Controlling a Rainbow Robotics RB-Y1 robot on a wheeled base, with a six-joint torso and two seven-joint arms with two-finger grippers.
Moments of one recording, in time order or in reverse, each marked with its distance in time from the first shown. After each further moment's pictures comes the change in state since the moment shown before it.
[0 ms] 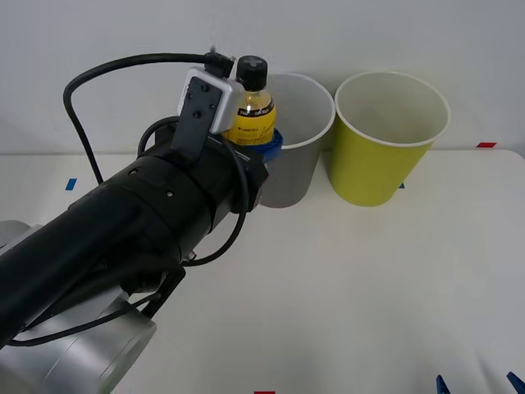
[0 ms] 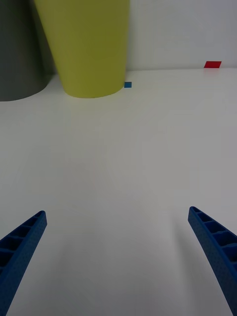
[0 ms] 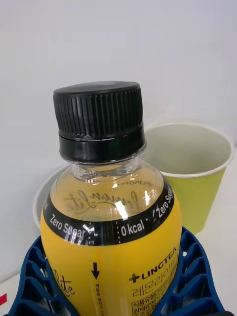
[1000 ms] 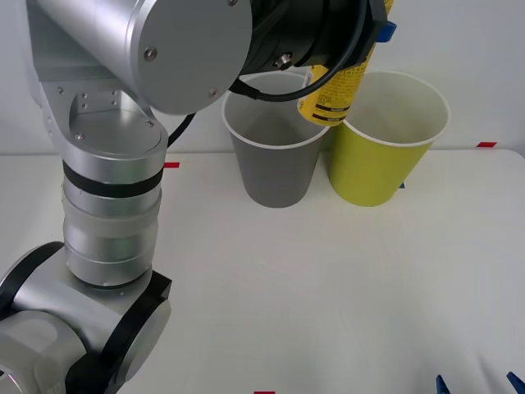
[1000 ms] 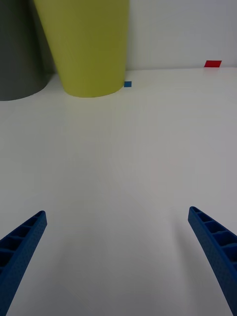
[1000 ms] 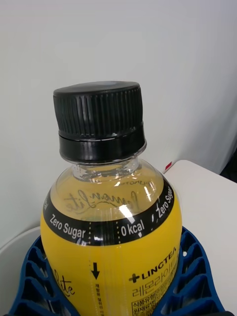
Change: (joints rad) right arm 0.000 0.000 0.000 0.000 0.000 0.000 0.000; left arm -0.709 -0.298 0.308 0.519 0.372 0.333 -0.185
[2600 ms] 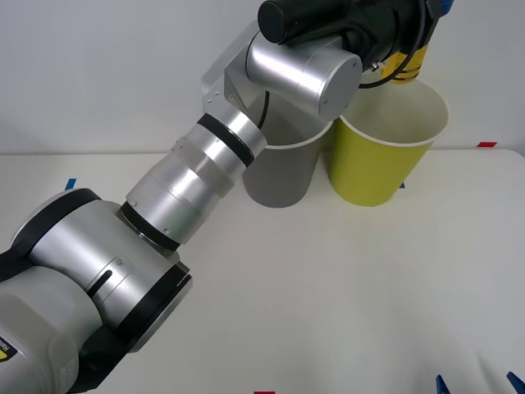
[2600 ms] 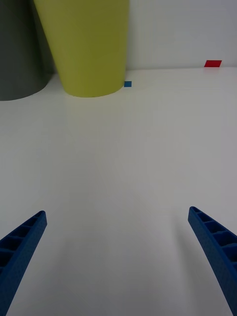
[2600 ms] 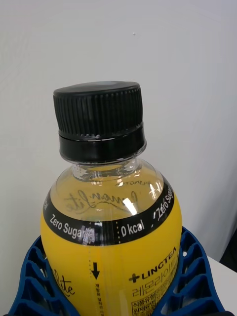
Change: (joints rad) right arm 0.000 0.000 0.000 0.000 0.000 0.000 0.000; left arm -0.204 -0.021 -0.194 0.943 0.118 -1.119 -0.031
